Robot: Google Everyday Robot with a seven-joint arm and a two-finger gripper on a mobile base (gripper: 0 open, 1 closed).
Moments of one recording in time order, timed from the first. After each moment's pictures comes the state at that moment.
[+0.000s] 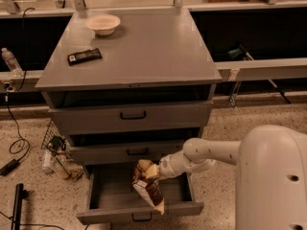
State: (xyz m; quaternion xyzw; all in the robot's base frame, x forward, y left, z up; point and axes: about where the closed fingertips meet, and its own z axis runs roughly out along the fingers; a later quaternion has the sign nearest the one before) arm 0.553 0.009 0.385 -0.07 0.92 0.39 0.06
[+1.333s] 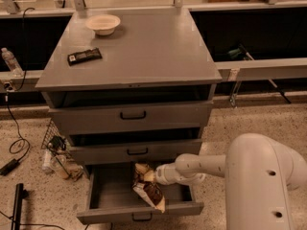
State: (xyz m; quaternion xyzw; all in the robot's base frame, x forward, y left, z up) arm 0.584 0.017 0.295 -0.05 0.93 0.34 0.14
